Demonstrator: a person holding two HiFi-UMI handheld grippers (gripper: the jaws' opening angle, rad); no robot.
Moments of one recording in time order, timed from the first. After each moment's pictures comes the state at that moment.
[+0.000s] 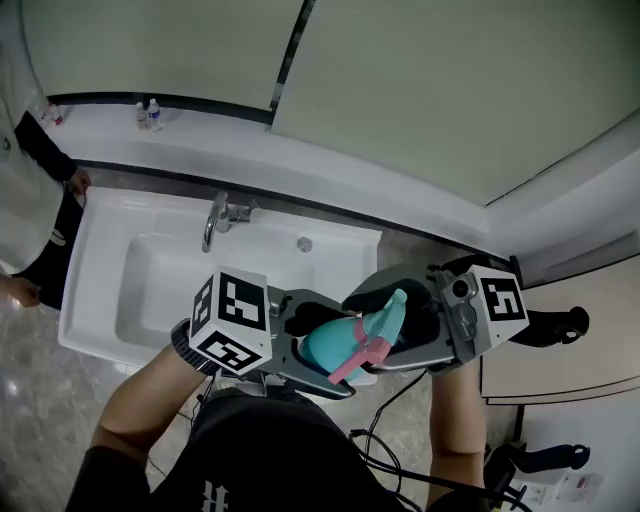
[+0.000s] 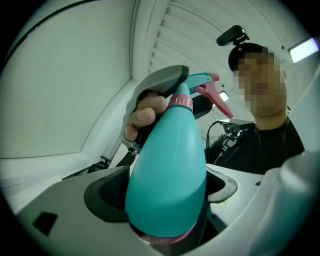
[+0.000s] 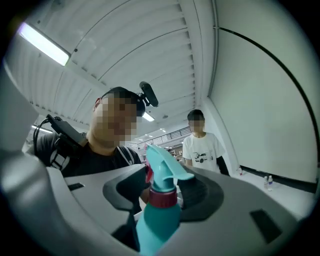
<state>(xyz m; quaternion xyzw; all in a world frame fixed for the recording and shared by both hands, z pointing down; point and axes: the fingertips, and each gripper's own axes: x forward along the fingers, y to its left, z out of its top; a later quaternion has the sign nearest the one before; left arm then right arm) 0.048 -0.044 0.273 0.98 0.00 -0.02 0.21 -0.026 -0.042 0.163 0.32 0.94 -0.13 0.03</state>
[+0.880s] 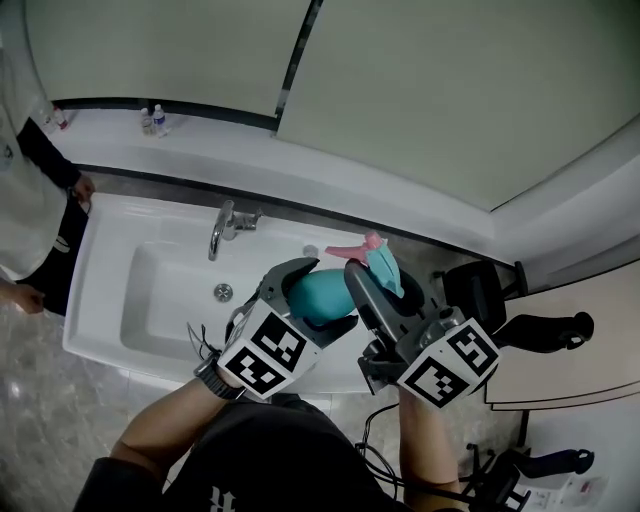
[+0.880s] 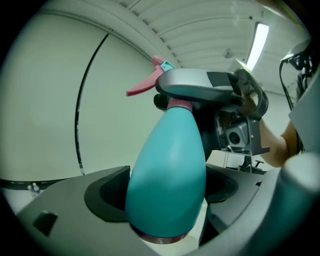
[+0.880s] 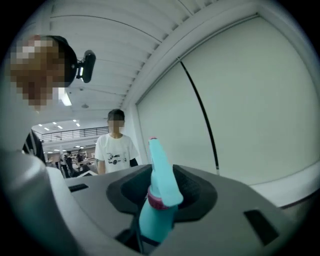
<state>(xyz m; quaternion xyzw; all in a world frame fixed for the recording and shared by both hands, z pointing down) -0.018 -0.143 0.338 0.88 -0.44 0.13 0.10 -0.043 -0.150 0.232 -0.21 0.97 -0.15 -0.02</state>
